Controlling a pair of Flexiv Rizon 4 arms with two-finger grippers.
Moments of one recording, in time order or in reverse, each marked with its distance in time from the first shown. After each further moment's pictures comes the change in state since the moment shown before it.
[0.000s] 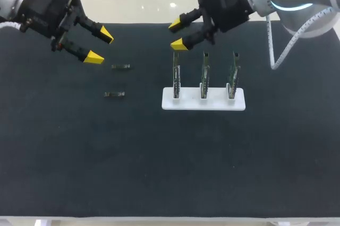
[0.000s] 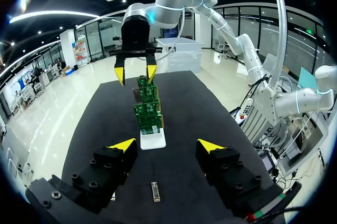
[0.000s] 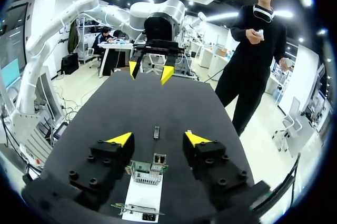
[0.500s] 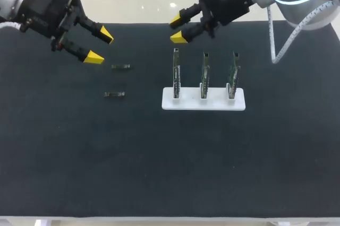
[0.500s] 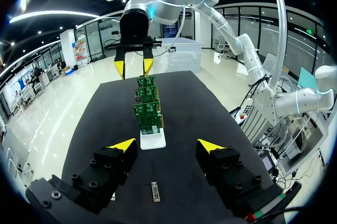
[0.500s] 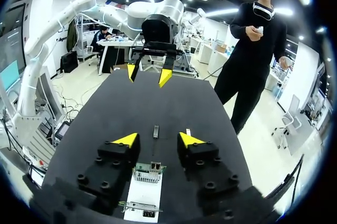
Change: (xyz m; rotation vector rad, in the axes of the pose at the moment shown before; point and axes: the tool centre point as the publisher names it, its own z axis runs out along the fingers) left arm 0.000 0.000 0.000 0.000 0.000 0.000; right arm -0.010 -0.002 -0.007 0.002 0.039 0.012
